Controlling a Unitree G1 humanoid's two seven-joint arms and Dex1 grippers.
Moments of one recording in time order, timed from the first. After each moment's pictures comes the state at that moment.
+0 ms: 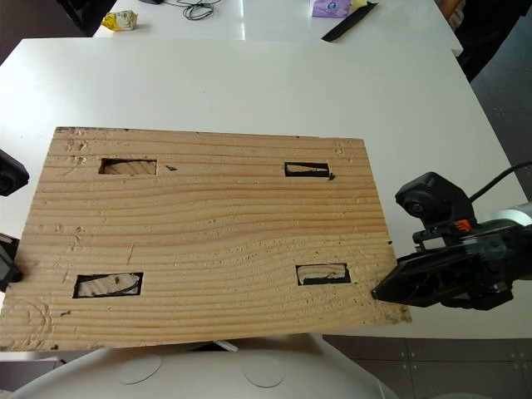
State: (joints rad) left arm 0.14 1.98 0.06 -0.27 -1.96 1.41 -1.54; right arm 0.12 -1.69 0.06 -0.36 1.92 1.20 1.40
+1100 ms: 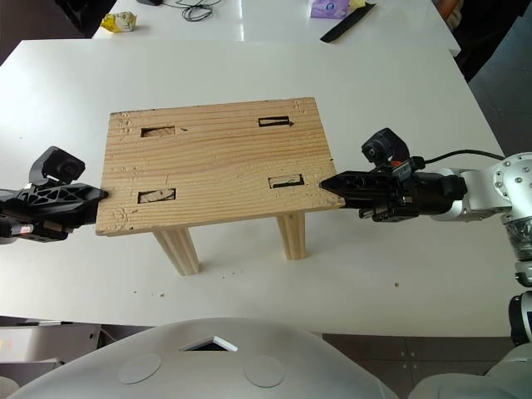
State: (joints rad) left arm -0.17 1.27 -0.23 0.08 -1.98 1.34 -1.08; right arm -0.37 -1.06 0.21 0.13 1.98 1.43 0.83
